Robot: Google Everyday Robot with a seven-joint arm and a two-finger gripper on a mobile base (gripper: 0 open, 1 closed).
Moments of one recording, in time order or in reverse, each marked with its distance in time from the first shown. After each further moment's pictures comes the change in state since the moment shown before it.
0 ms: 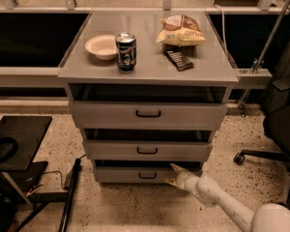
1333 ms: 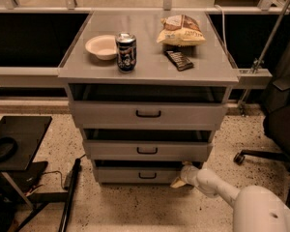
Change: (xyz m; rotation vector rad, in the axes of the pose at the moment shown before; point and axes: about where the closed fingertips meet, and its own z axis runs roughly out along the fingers) arm 0.039 -0.029 0.008 -0.010 0.147 0.014
